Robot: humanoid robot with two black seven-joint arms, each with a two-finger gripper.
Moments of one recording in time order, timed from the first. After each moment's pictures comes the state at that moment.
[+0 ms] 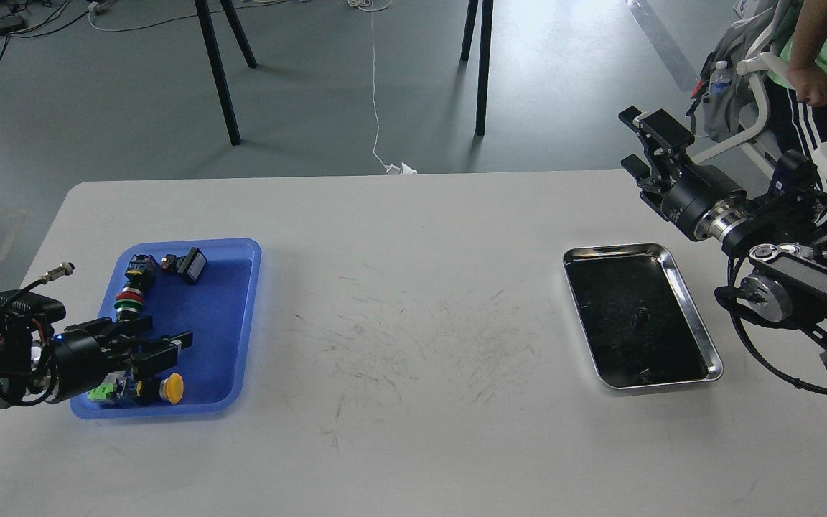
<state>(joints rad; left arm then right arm) -0.59 0.85 -0.10 -0.99 1.54 0.13 -0.49 0.88 -0.58 0.20 0.90 -0.44 -0.03 0.49</state>
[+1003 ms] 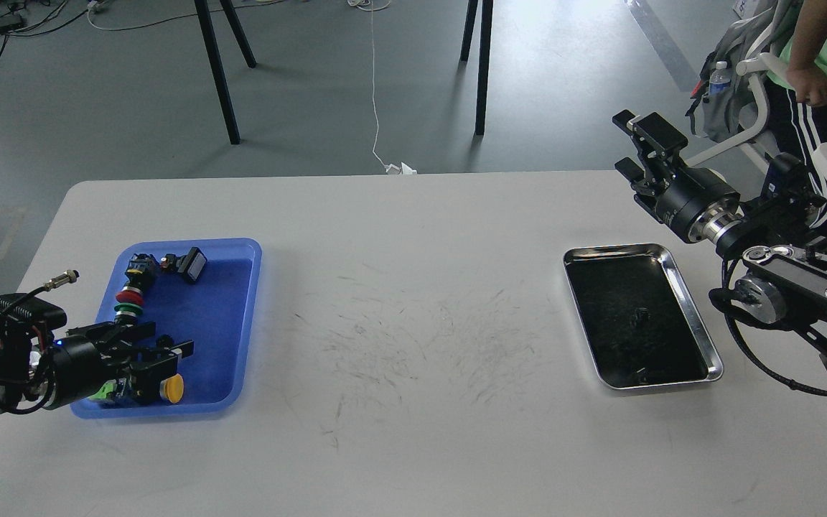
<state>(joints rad) -0.58 0.87 -0.10 -1.01 1.59 0.16 -0.49 0.88 -0.56 0.19 0.90 -0.44 -0.02 0.49</state>
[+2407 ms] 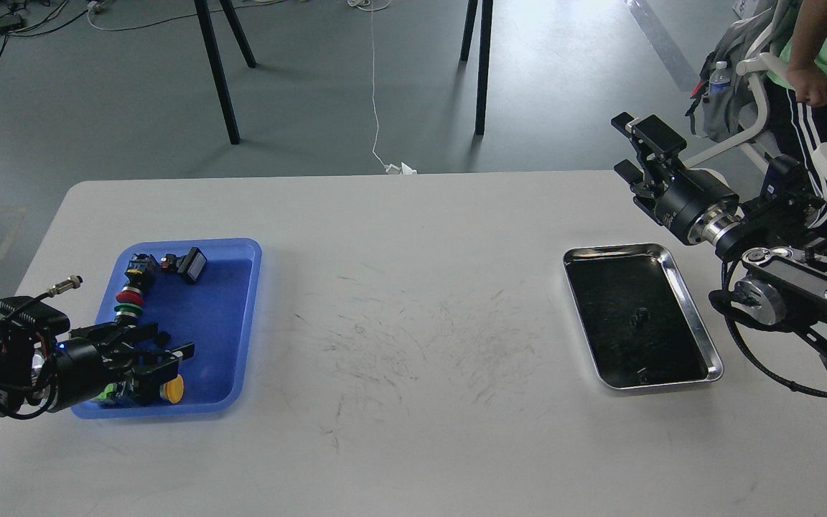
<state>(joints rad) -0.57 0.86 -0.10 -1.01 1.62 0.19 -0.49 0.88 -0.56 0.19 0.90 -0.45 -0.02 0.49</state>
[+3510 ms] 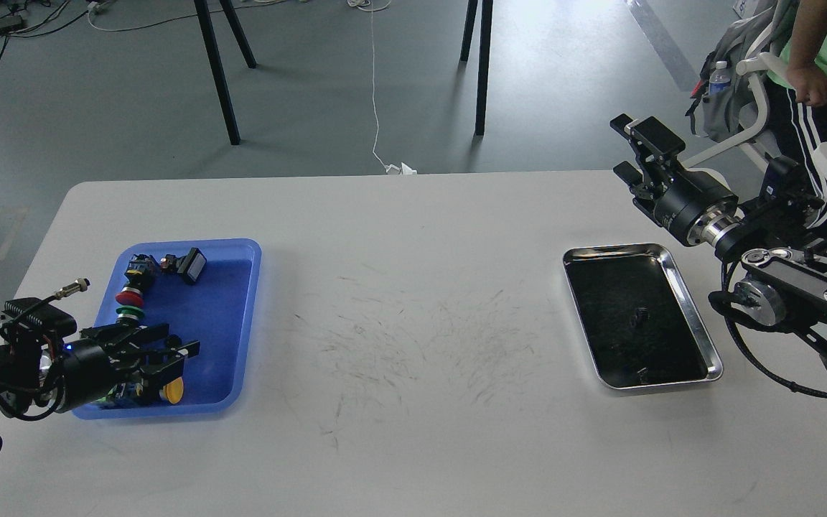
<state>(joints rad) -0.57 0.84 -0.10 -1.01 1.63 0.19 -0.49 0.88 -0.56 0.18 0.90 -0.45 -0.02 0.49</state>
